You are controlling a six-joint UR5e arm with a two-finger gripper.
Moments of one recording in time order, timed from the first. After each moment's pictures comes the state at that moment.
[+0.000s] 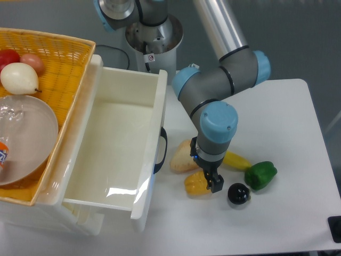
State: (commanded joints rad) arm 2.49 -2.09 -1.50 -1.13 1.55 1.64
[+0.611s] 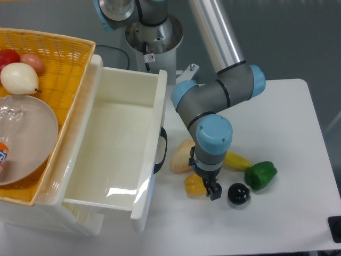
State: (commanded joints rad) arm 2.49 -2.14 -1.52 -1.05 1.55 1.64
